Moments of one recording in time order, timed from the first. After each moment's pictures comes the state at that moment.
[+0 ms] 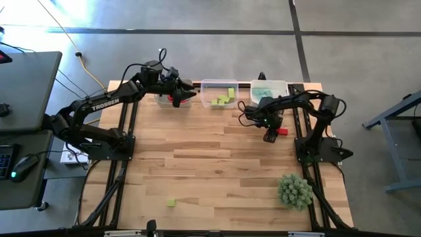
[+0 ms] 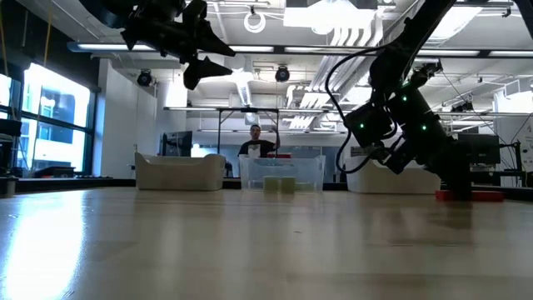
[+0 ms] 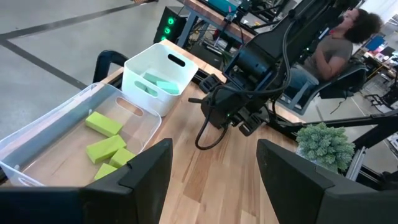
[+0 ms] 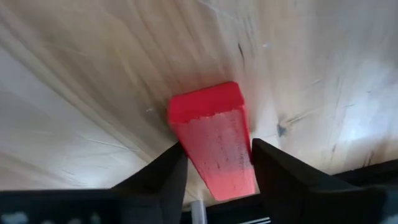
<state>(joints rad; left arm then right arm) 0.81 1.26 0.91 -0.01 0.55 -0.26 -0.47 1.79 0.89 -1.10 0.14 -0.04</state>
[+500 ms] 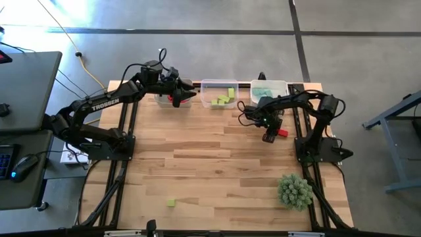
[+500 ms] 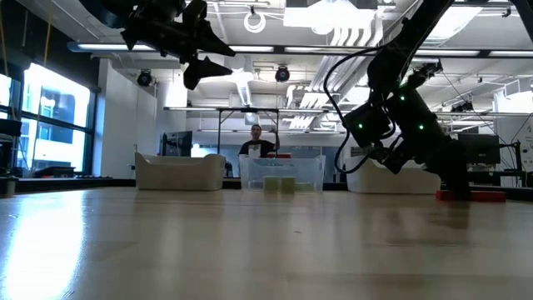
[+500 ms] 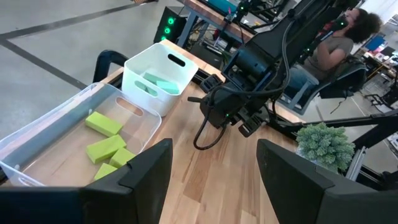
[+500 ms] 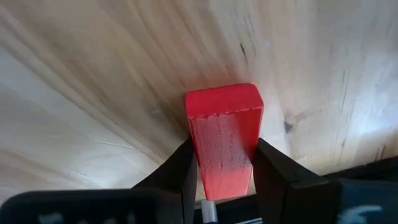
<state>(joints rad) 0.81 1.26 0.90 -0.01 0.55 -0.26 -0.46 1.80 0.91 -1.12 0.10 0.00</state>
